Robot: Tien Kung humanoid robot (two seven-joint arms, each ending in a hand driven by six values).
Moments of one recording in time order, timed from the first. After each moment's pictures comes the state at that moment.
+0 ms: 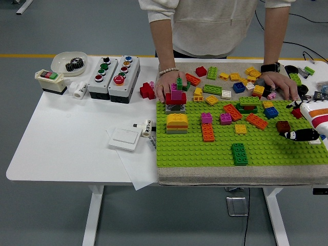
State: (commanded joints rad) left arm -0.10 0.09 -0.10 -0.33 -0.14 0.40 0.10; right arm 0.44 -0.57 0.96 1.06 -2.17 -0.23 0.00
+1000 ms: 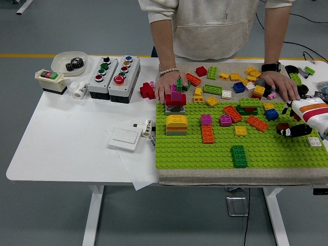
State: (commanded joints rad) left arm -0.10 0.09 -0.10 -0.33 -0.13 0.40 0.10; right arm 0.61 -0.52 0.82 0.87 -2.16 -0.17 0.06
